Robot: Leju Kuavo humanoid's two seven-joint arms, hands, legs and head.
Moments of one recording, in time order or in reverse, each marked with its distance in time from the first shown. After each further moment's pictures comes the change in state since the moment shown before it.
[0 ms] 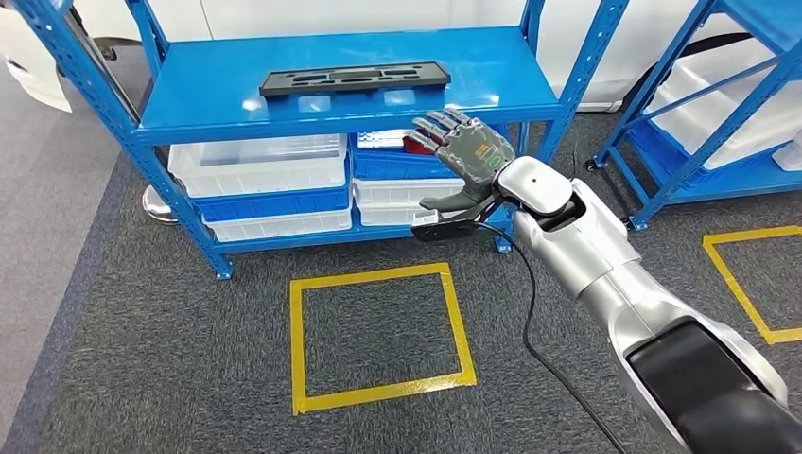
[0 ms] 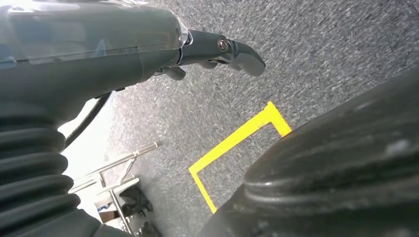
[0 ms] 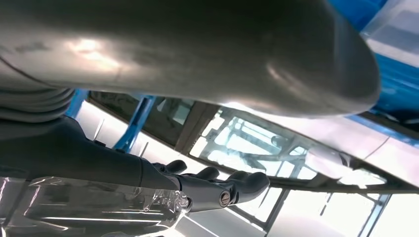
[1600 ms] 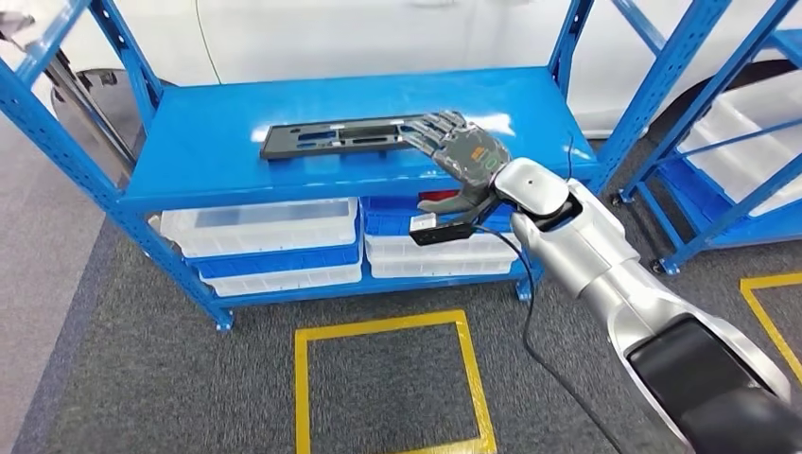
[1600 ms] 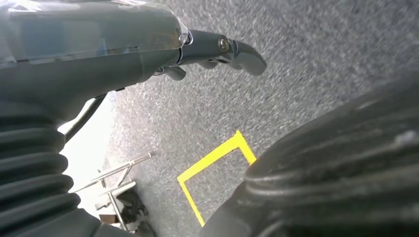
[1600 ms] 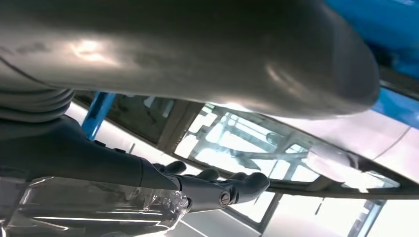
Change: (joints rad) left arm 0.004 -0.003 0.000 0.001 0.006 0.006 0.002; right arm -0.022 0.001 0.059 0.027 -0.030 -0.016 -0.007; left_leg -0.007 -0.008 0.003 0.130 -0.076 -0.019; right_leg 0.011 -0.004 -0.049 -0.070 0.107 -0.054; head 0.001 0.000
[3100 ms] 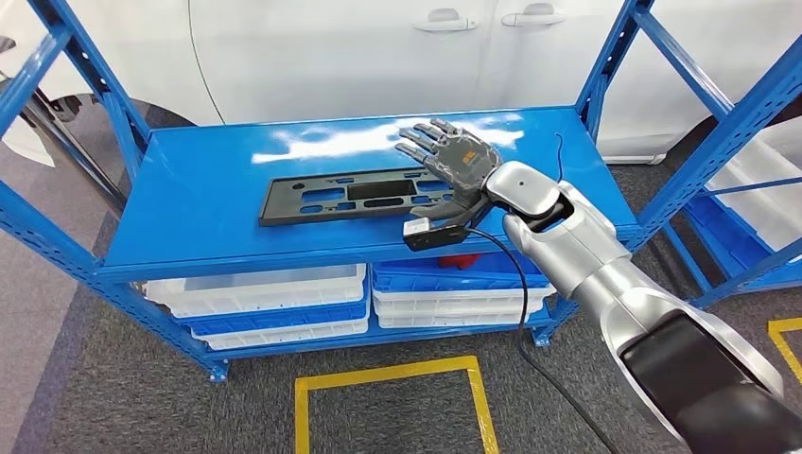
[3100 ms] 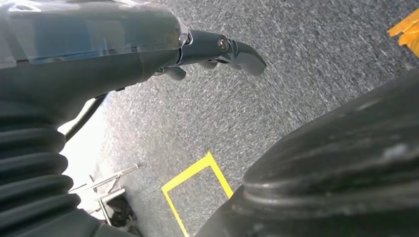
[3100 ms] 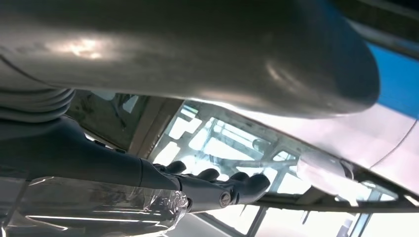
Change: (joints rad) left arm -0.001 -0.001 0.001 0.000 0.007 0.007 -0.010; right arm -0.014 0.008 0.042 0.032 -0.057 0.016 -0.005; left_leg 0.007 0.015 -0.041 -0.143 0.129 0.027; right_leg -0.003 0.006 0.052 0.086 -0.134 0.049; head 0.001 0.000
